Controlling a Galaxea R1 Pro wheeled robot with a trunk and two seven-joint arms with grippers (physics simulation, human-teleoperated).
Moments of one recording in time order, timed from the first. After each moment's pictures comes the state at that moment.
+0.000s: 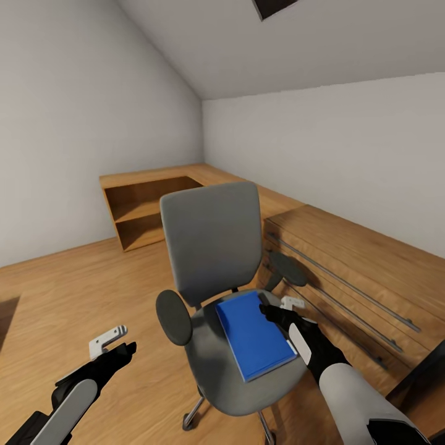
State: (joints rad) left arm -0.19 0.33 -0.31 -1.61 1.08 0.41 0.87; right arm -0.75 0.06 -0.07 -0.53 -0.20 0.23 0.07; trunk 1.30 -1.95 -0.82
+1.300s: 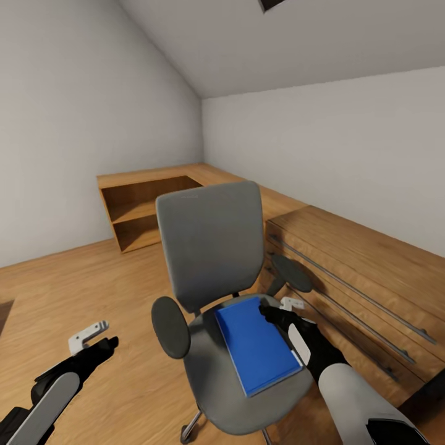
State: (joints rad) left arm -0.19 0.38 -0.22 -1.60 1.09 0.41 0.87; right arm -0.75 0.06 -0.07 -0.53 -0.20 0.24 0.06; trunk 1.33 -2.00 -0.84
